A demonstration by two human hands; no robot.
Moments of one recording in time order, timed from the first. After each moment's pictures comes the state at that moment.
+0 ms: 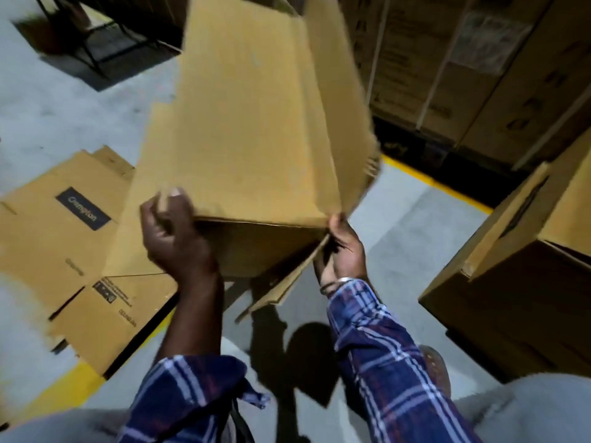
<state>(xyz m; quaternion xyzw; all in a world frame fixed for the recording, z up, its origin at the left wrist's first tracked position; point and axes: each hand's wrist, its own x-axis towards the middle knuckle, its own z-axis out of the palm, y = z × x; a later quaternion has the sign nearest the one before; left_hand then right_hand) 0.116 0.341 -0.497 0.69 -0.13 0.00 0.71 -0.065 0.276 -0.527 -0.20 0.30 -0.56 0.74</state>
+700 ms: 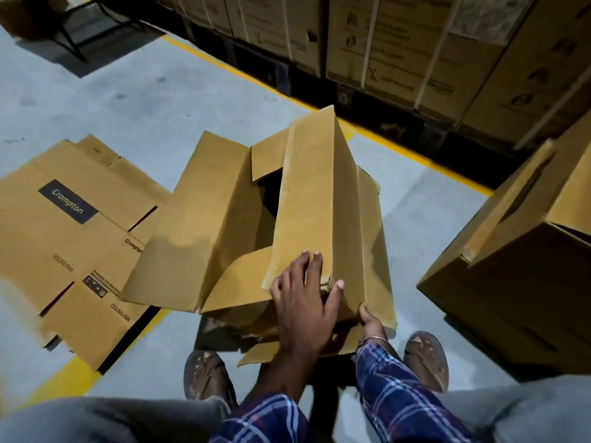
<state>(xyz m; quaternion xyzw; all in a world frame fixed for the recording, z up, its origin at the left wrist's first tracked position) -0.042 0.366 -0.630 0.79 -0.56 -0.10 0.22 -0.161 0.334 -0.703 0.00 0.65 -0.32 0.69</state>
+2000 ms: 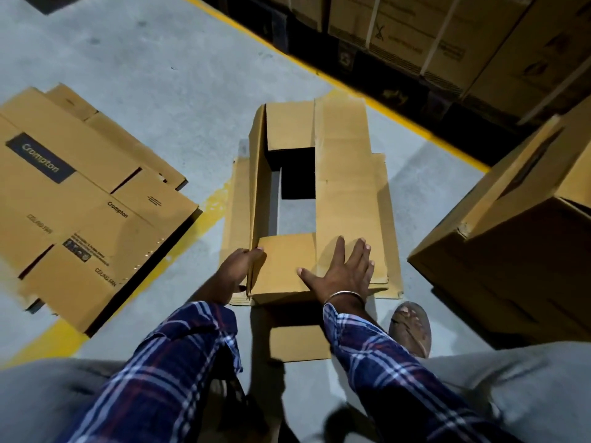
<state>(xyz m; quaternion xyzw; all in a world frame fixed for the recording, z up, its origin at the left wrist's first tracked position) 0.094 0.359 -0.694 0.78 -0.15 -0.55 0.26 -0.122 0.322 -0.684 -0.68 0.70 0.04 0.24</state>
